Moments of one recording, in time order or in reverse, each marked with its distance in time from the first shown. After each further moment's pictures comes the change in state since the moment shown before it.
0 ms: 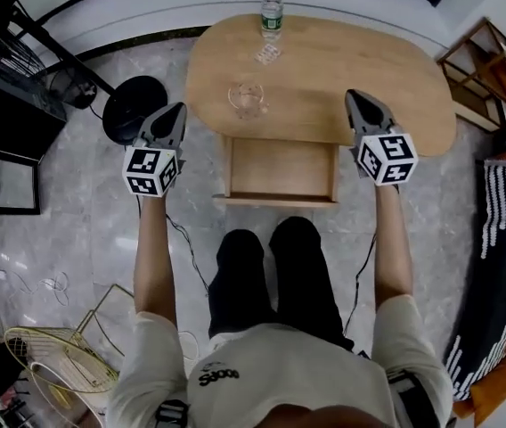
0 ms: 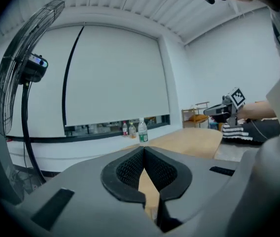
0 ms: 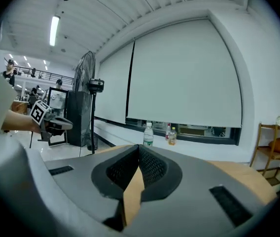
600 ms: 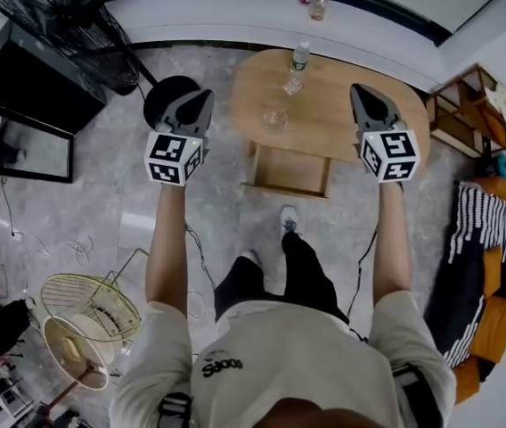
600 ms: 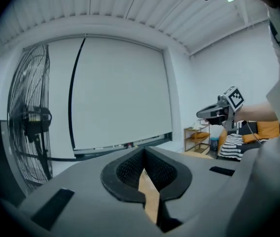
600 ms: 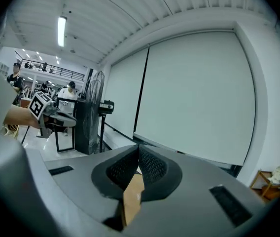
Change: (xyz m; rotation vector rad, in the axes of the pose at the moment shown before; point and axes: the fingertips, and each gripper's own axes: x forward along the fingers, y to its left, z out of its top) left arm -0.124 0.058 0.299 -0.027 -0.033 0.038; right arm -0.020 0.062 0.338 -0.131 0.013 0.081
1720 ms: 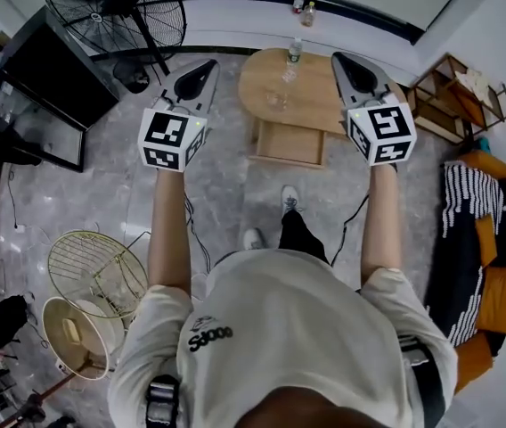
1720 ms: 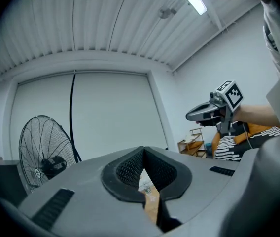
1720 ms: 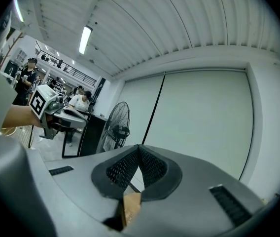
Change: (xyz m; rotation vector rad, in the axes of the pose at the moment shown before) left arm -0.243 -0.085 0.181 0.170 -0.174 -0.009; right arm -0.198 0.163 0.211 -0.164 -0.163 -0.004
